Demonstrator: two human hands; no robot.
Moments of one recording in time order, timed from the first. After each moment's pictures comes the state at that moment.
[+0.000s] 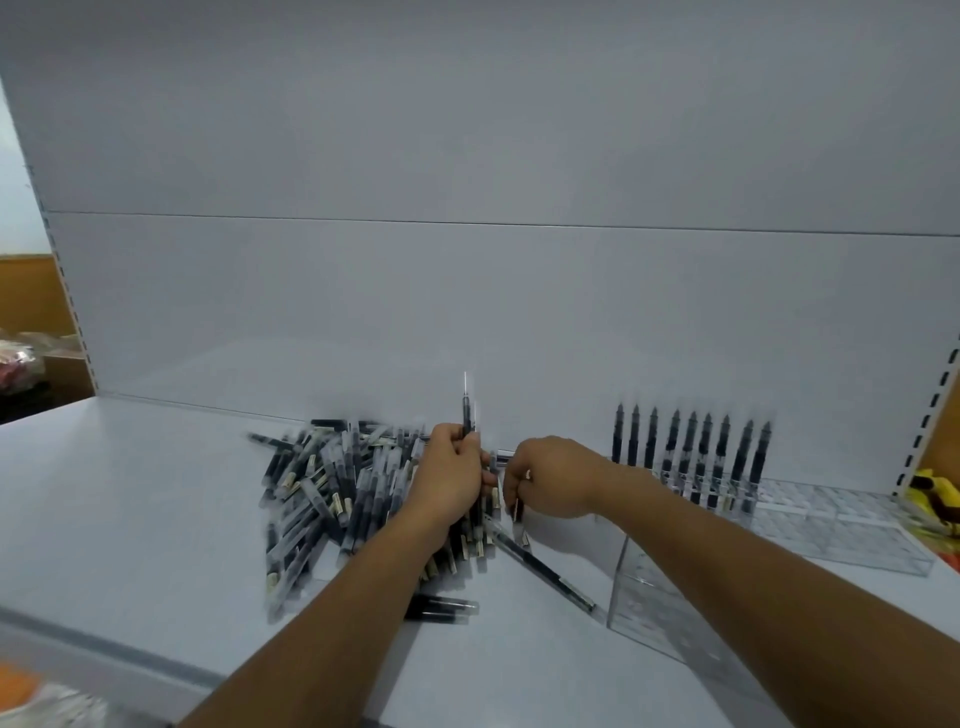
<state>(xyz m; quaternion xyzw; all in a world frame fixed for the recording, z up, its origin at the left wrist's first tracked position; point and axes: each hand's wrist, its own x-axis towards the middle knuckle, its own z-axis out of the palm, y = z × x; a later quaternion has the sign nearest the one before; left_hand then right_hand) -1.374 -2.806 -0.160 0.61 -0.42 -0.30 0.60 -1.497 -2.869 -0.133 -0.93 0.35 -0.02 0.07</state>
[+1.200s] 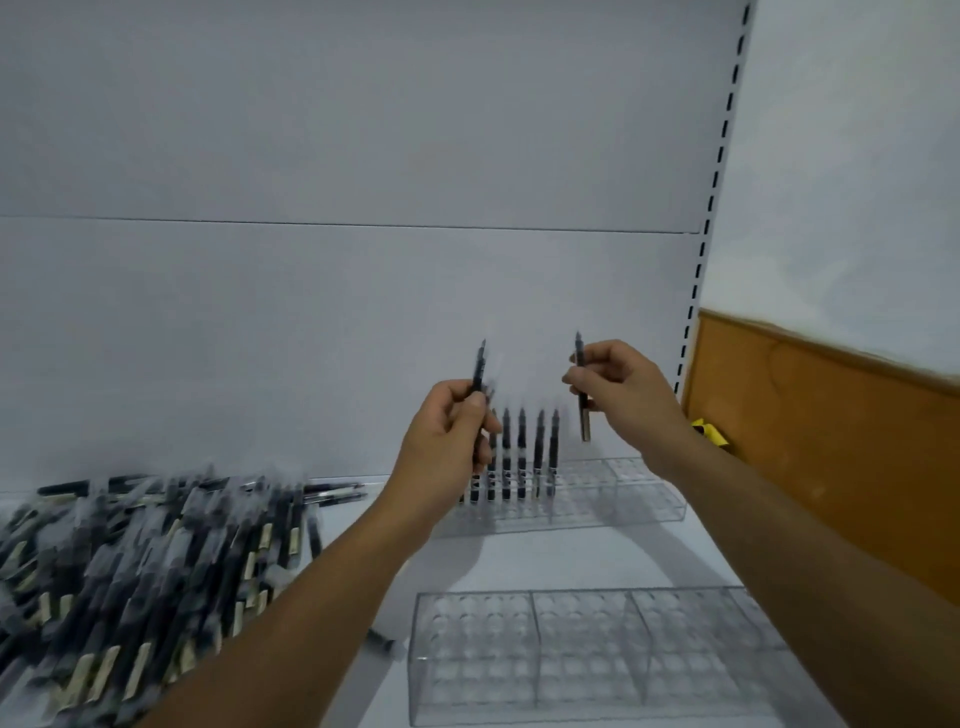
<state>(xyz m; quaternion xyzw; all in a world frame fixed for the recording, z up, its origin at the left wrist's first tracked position) -1.524 -2.840 -0.116 0.41 -0.58 -0.38 0.59 -1.710 -2.899 -0.091 -0.64 0.46 -0.54 0.30</state>
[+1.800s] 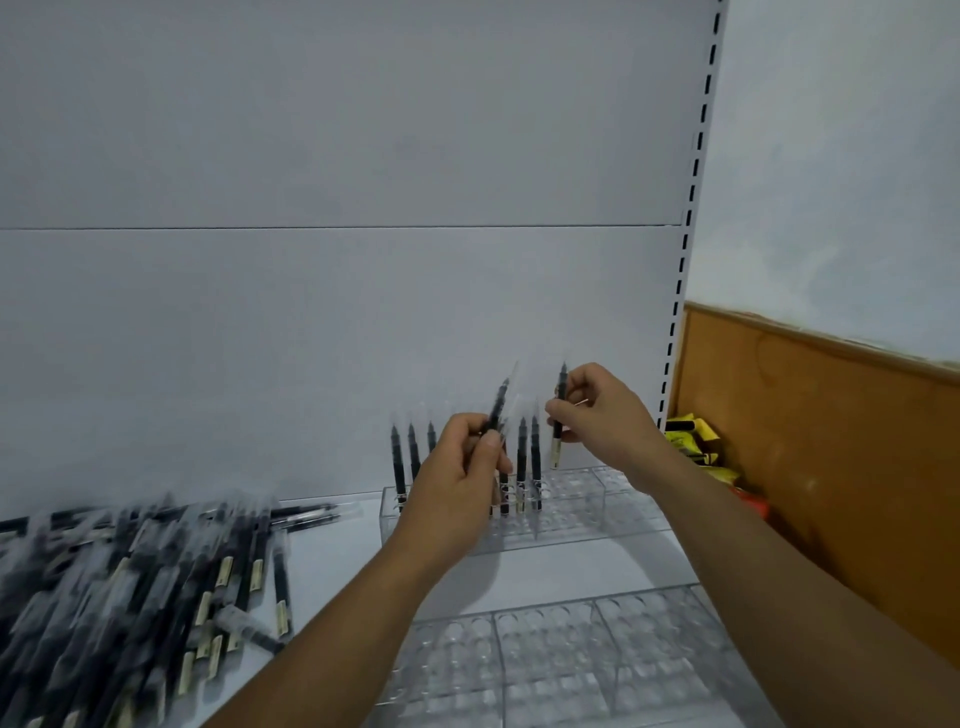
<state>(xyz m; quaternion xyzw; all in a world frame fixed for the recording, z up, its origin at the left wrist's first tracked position) -1.549 -2.858 -0.137 0.46 -0.64 -0.33 0.53 -1.718 -2.930 -0.112 -0.64 0.52 -0.49 0.28</state>
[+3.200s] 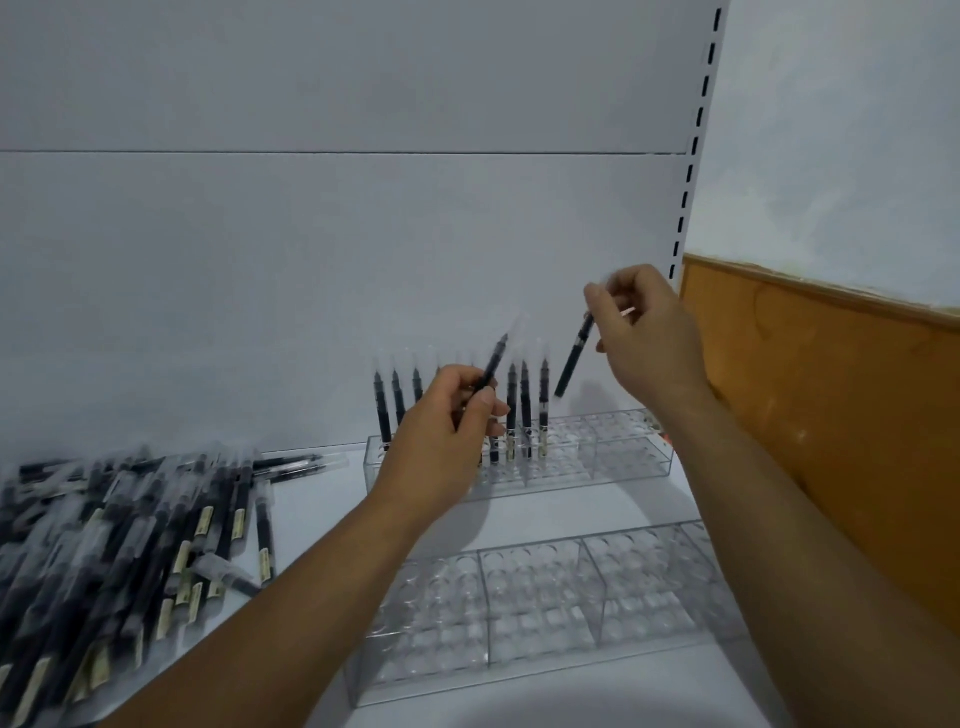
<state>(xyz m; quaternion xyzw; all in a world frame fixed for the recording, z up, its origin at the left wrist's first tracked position) -1.548 -2.864 -0.147 0.45 -0.67 -0.29 0.52 -1.737 -2.917 -0.101 -0.62 0.51 -0.60 0.08</state>
